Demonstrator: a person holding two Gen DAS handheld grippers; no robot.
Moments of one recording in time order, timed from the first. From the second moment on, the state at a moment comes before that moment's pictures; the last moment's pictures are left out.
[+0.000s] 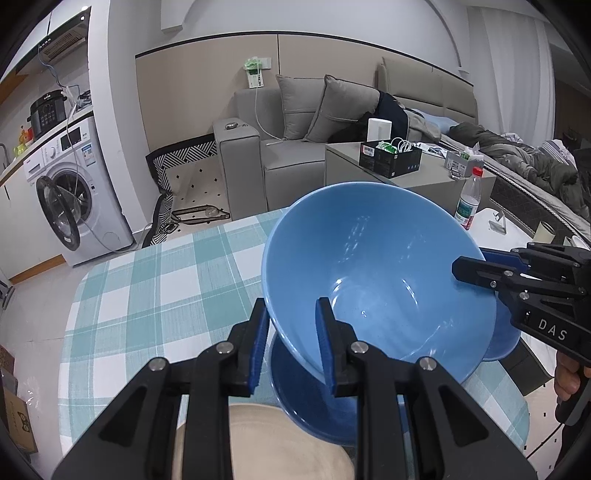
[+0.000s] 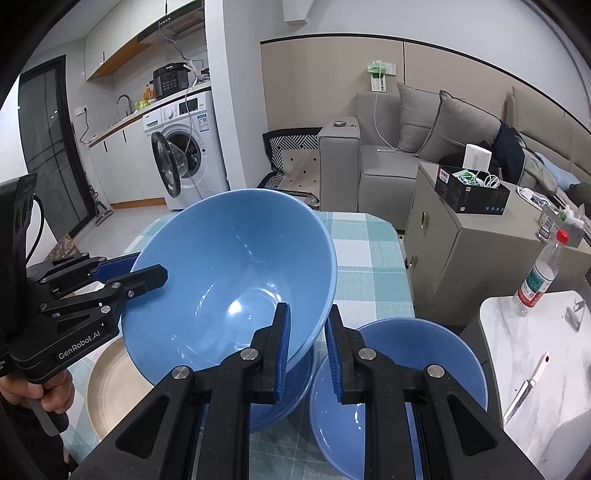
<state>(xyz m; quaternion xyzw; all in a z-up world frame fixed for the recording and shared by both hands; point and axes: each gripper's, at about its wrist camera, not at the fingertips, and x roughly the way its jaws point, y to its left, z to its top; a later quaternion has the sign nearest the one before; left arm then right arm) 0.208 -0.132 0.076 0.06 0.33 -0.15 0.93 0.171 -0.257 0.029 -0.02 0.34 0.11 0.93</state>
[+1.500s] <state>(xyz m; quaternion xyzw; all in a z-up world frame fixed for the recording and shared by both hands) 0.200 -0.123 0.032 0.07 0.38 -0.13 0.91 0.173 -0.223 -0.024 -0.09 0.40 0.10 0.91</state>
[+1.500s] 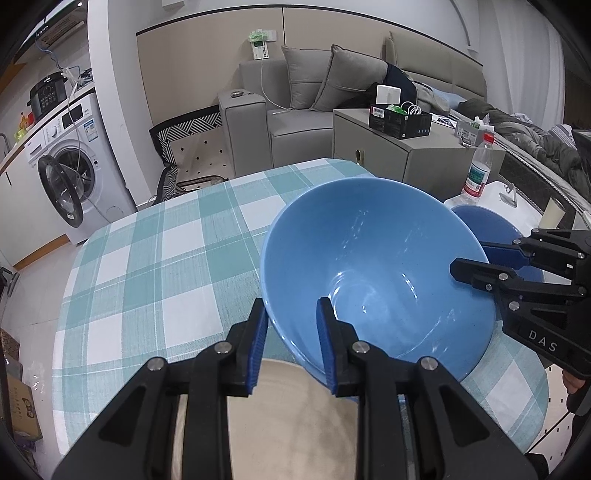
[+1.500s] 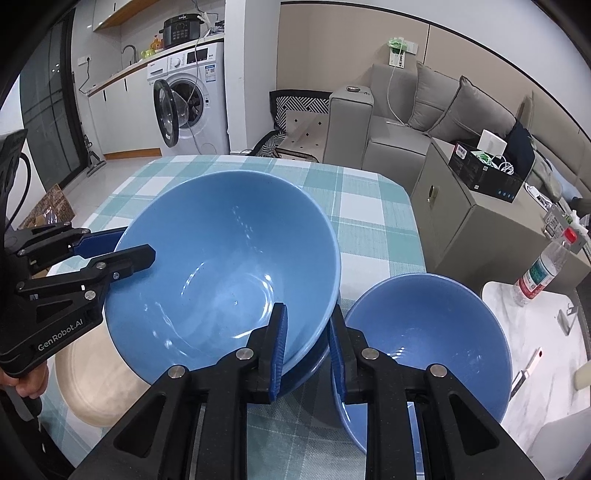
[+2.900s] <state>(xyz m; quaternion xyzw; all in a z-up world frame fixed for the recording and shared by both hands) 0.189 -0.120 0.035 0.05 0.37 -0.16 0.91 0.139 -0.242 -0.001 -0.03 0.33 0.12 0.94</state>
